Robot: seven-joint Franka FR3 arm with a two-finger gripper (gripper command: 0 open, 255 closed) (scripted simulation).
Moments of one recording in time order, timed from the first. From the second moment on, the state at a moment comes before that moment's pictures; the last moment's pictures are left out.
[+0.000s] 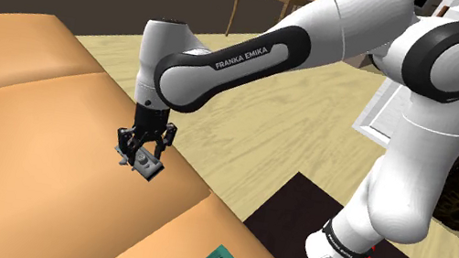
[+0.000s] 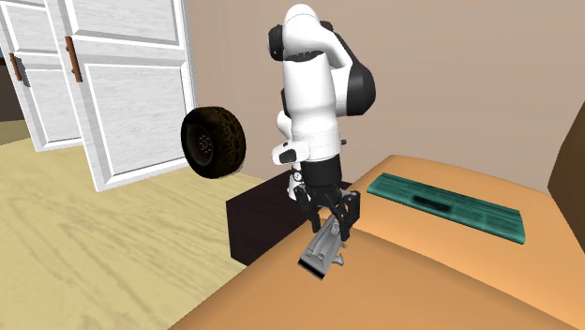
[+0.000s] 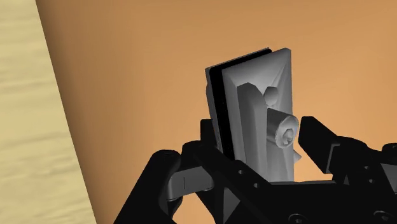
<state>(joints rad) 0.21 0.25 0.38 -1.95 0.10 2.21 0.63</state>
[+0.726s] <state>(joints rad) 0.21 0.24 0.38 -1.95 0.11 2.20 0.63</state>
